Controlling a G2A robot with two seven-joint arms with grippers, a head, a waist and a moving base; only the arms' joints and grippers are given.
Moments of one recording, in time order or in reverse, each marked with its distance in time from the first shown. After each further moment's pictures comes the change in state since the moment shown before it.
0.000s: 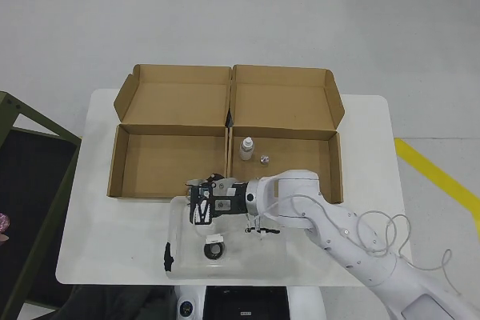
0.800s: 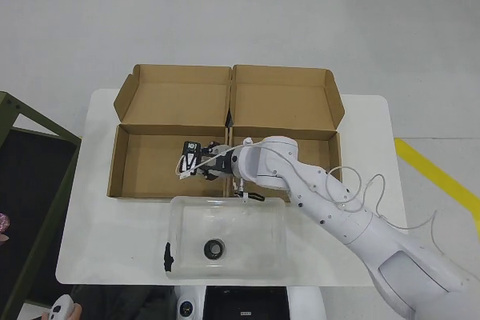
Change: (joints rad) left arm 0.000 0.000 0.000 0.000 0.000 0.000 0.000; right arm 0.268 -0.133 -0.136 0.402 0.056 0.126 0.036
